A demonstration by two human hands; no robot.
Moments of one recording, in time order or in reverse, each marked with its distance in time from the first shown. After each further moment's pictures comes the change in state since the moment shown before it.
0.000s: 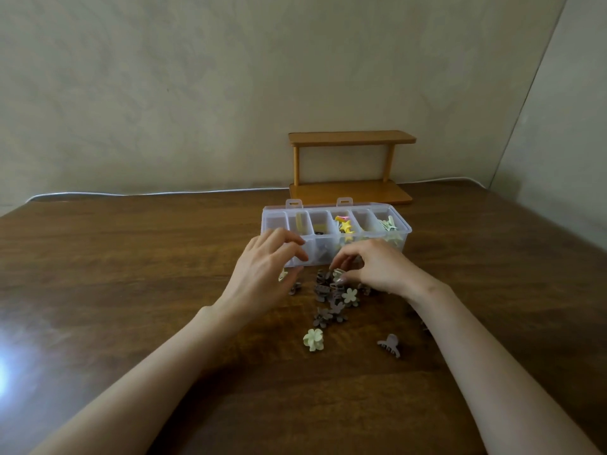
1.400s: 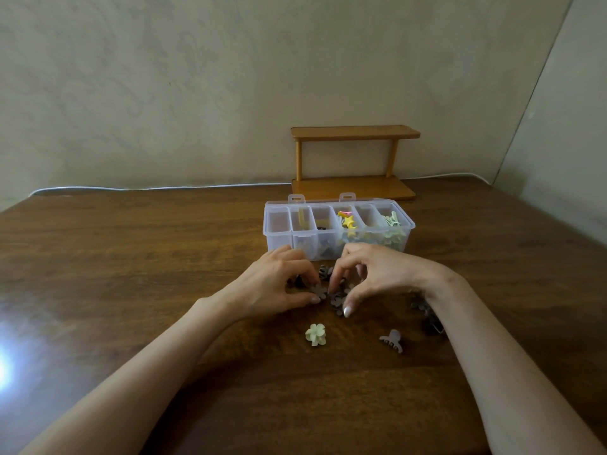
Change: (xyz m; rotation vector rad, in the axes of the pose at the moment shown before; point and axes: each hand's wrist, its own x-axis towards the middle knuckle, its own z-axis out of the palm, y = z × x) left_hand 0.001 -0.005 0.000 -0.213 -0.400 0.025; right_hand -0.011 -0.018 -0.015 0.017 -0.315 -0.093
